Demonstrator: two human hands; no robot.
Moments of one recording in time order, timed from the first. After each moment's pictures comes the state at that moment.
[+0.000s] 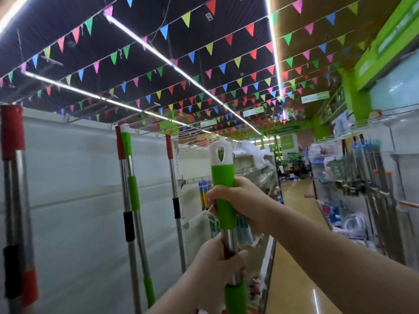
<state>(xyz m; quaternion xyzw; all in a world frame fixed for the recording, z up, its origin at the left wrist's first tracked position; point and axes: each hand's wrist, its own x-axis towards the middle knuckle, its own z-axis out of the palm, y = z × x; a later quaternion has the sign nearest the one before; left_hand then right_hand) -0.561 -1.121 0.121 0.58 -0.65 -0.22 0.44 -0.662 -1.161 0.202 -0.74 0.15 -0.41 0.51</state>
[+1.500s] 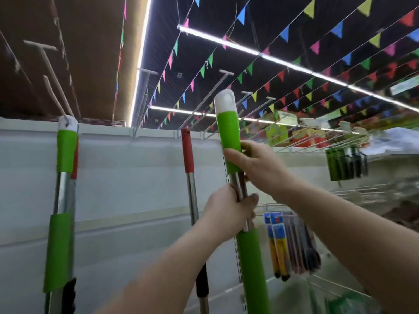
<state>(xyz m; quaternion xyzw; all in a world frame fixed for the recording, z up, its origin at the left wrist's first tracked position) -0.402 -1.648 0.243 0.70 -0.48 0.09 0.51 -0.459 -1.726 0.289 -0.80 -0.07 -0.51 0.32</state>
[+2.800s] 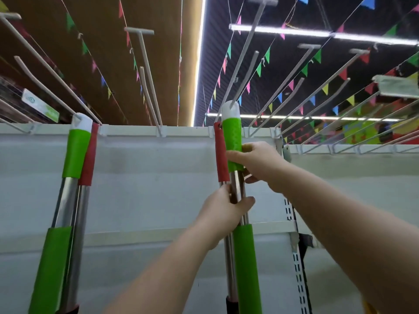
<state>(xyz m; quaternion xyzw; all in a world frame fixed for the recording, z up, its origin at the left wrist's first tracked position) -0.241 -1.697 0.276 0.76 -0.34 0.18 0.52 -0.271 -1.795 0.344 -0.82 -0.12 -0.37 0.42</state>
